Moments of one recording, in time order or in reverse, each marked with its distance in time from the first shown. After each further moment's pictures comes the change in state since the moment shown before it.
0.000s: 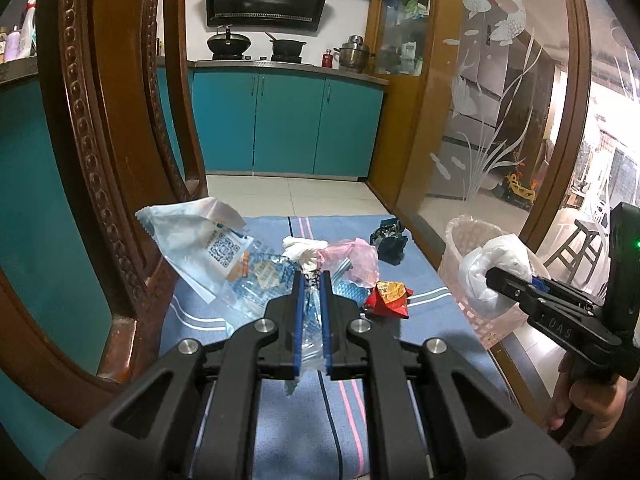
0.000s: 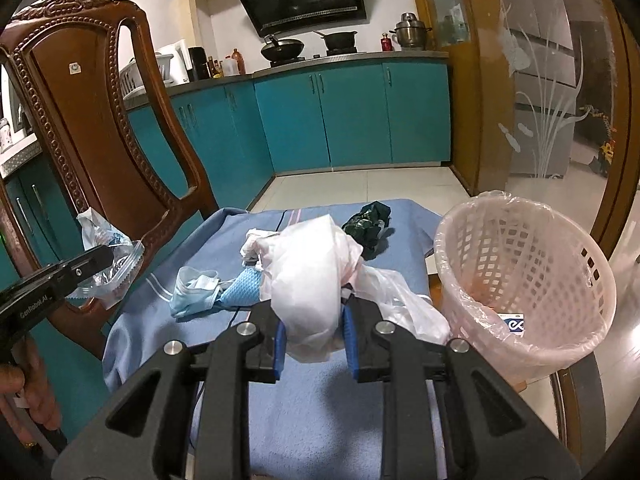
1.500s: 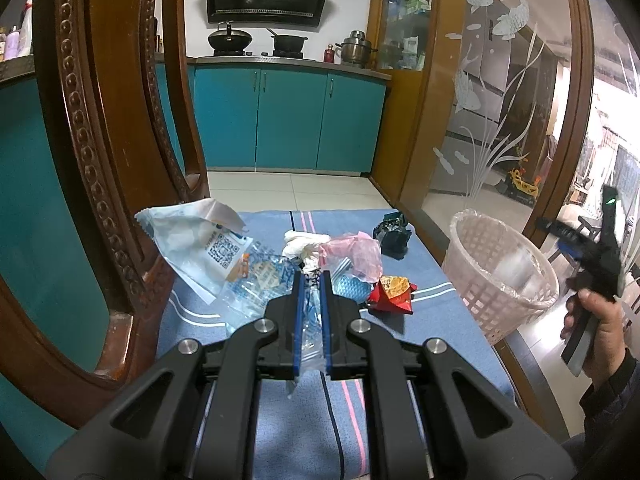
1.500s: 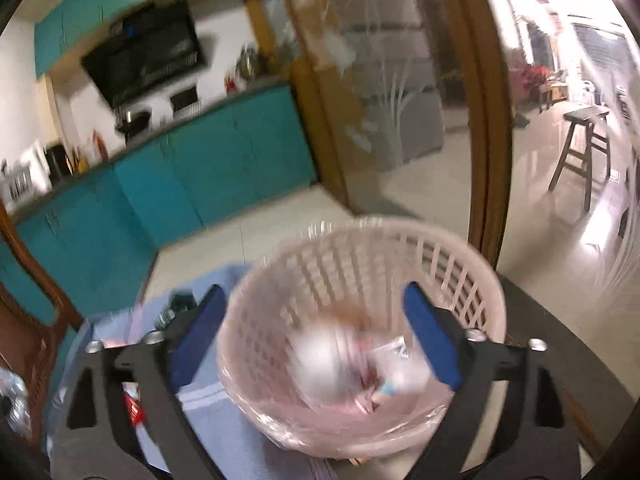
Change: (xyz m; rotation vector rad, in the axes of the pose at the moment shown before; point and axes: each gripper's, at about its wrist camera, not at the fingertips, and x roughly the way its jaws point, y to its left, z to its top) left arm 0.005 -0.001 -0.005 0.007 0.014 0.013; right arm -0.012 -0.158 0.020 0.360 -0.193 -0.376
